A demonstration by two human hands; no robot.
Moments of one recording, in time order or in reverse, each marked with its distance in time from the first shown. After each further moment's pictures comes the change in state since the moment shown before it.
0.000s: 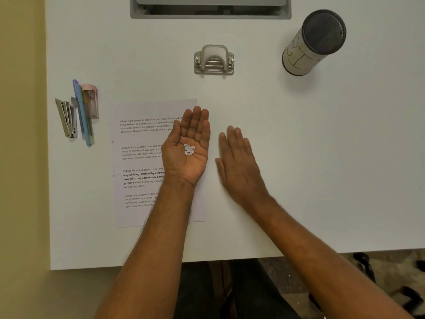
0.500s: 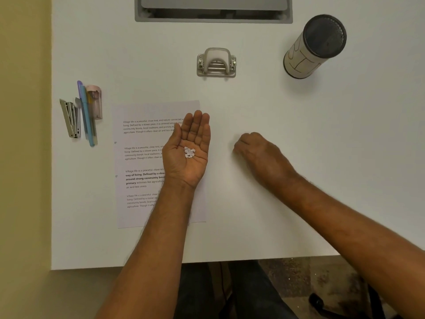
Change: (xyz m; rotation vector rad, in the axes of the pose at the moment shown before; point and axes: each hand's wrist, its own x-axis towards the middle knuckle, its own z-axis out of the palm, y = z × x) left_hand -0.002 0.004 -0.004 0.005 0.013 0.004; right_hand 0.024 0.027 -0.071 -0.208 -0.285 -0.145
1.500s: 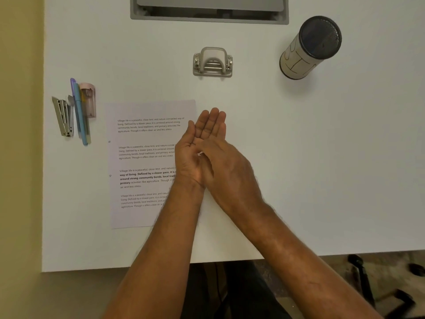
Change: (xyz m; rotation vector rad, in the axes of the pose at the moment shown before) left_hand 0.004 -0.032 0.005 0.038 -0.070 -0.080; right_hand -0.014 -0.102 -0.019 0.546 0.376 0.102
